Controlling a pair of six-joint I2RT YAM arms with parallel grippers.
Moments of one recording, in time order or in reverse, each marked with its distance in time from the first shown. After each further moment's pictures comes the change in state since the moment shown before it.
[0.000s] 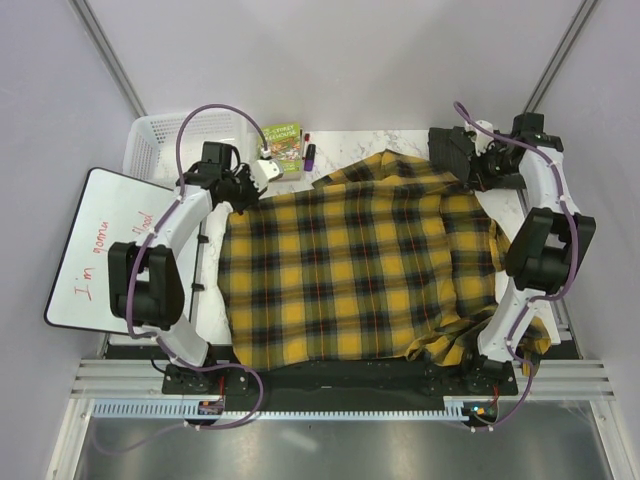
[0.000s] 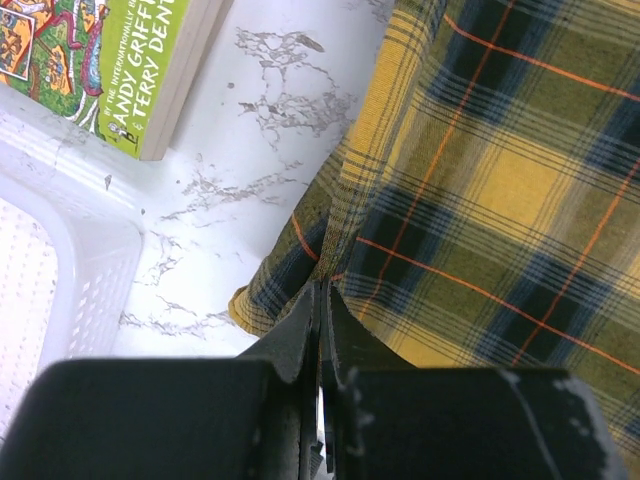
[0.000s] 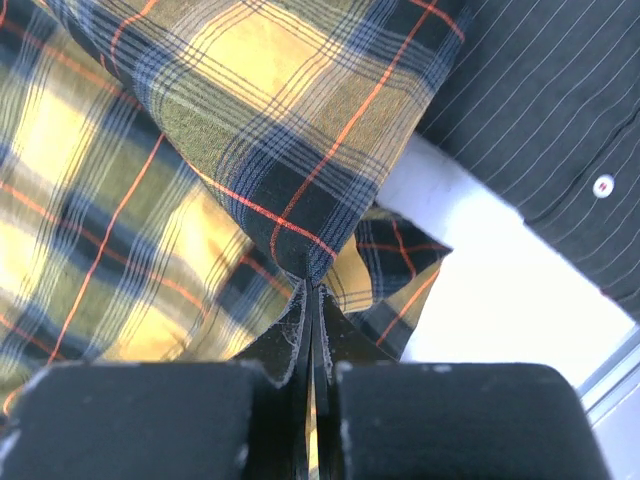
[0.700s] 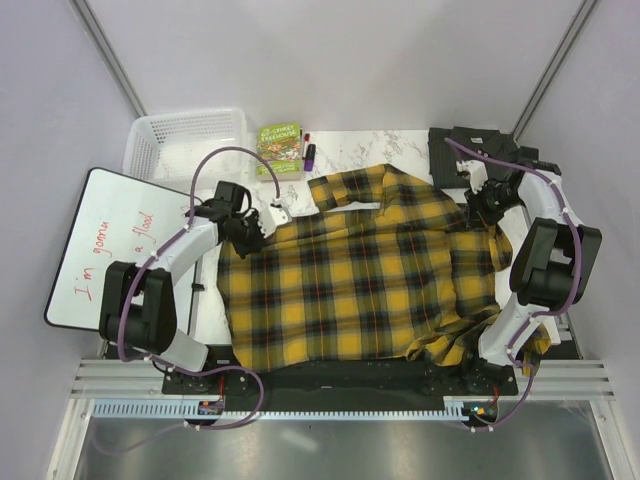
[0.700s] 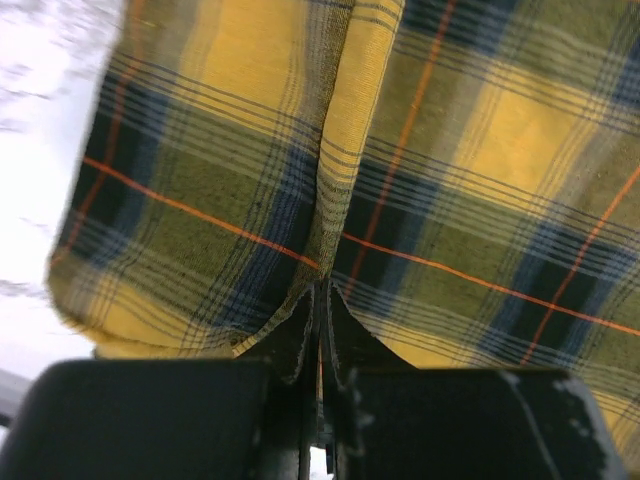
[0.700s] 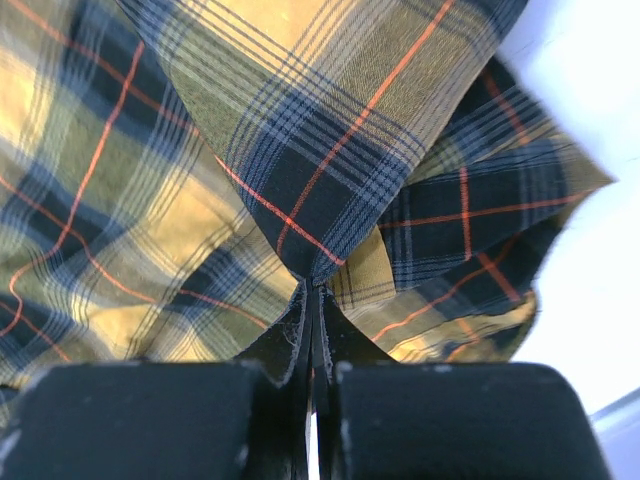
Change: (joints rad) left arm -0.076 -0.169 -0.315 -0.058 -0.029 0.023; right arm -0.030 -0.151 -0.320 -0.060 0.053 -0.170
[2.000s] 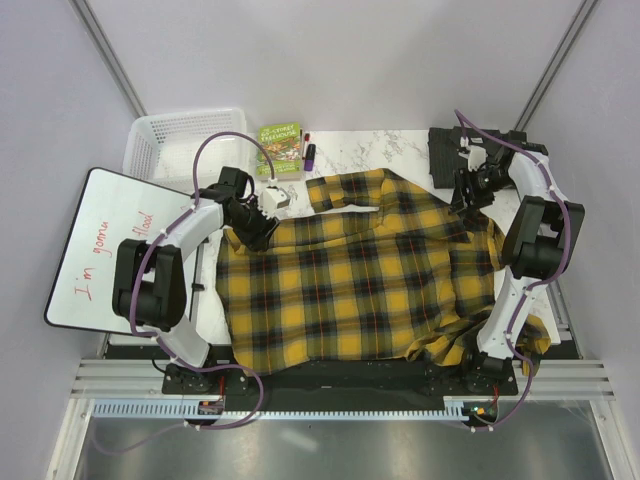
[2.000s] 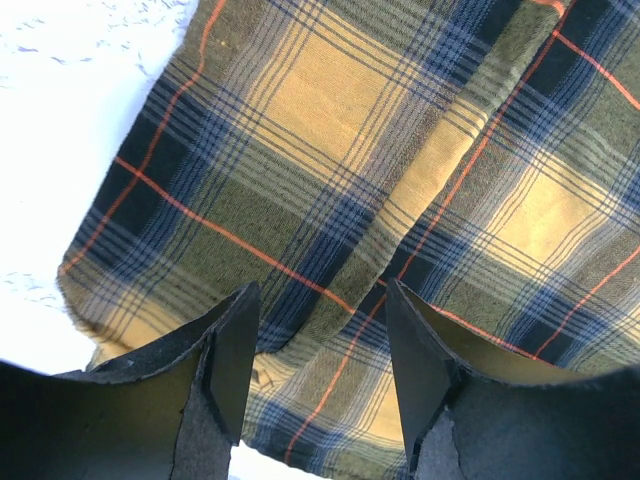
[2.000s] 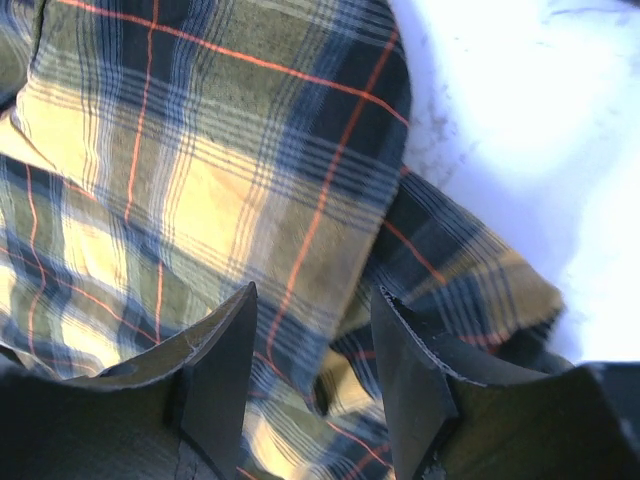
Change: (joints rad) left arm 0.006 0.144 0.139 -0.057 -0.015 -0.220; right arm 0.031 0.253 0.280 -0.052 -0.053 0.393
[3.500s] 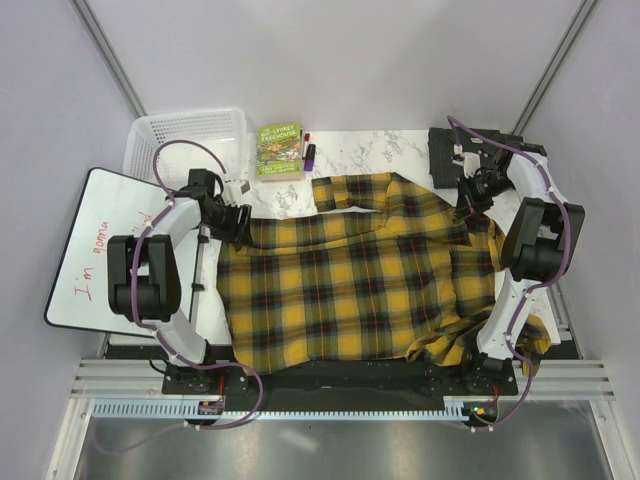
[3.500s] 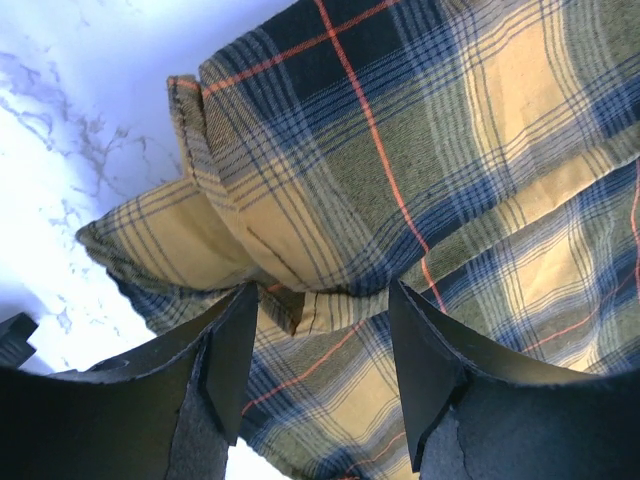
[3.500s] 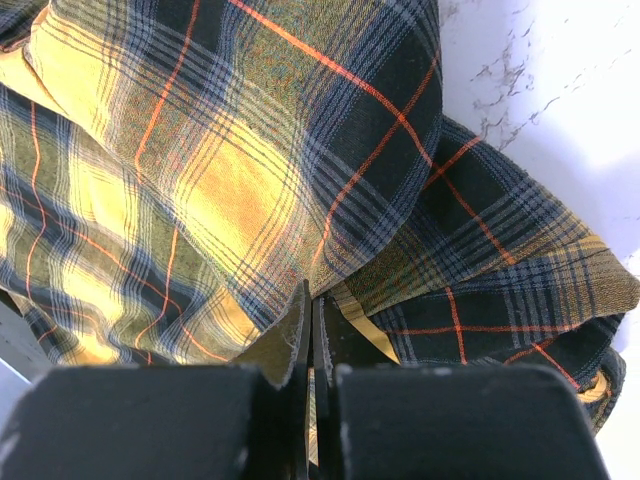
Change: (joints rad) left arm 0.208 0.048 -0.018 0.034 0.043 -0.399; right arm 0.018 -0.019 -0.029 -0.092 0.007 -0.098
